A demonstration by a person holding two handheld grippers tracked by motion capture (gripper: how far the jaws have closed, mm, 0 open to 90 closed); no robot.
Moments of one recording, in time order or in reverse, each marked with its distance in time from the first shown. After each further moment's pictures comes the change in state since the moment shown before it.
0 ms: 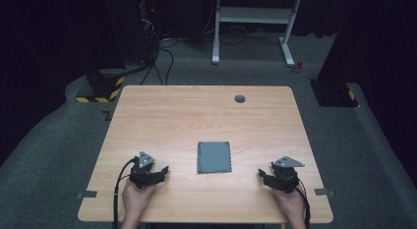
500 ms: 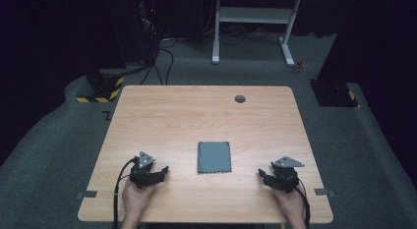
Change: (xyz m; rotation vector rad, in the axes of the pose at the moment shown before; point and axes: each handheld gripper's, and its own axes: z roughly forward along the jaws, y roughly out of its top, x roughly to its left) left arm 0.000 0.000 0.000 -0.001 -0.001 -0.001; right arm 0.000 0.000 0.000 0.001 -0.003 0.001
